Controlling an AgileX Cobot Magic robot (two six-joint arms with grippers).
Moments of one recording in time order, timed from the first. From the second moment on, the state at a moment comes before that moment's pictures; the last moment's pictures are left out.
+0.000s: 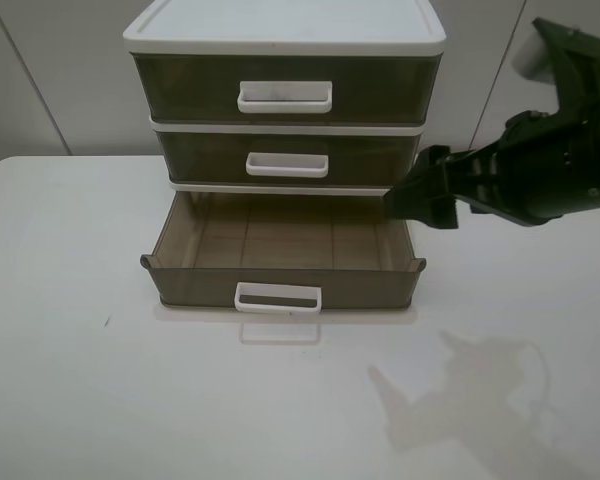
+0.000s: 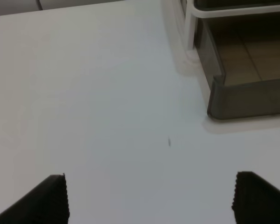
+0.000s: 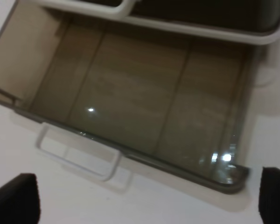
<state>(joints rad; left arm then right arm) -0.03 -0.01 -0.50 -0.05 1.06 0.11 0.50 1.19 -0.69 0.29 0.44 0.00</state>
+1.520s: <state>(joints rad) -0.03 -0.01 -0.50 -0.05 1.06 0.11 0.84 1.73 -0.69 0.36 -0.15 0.00</state>
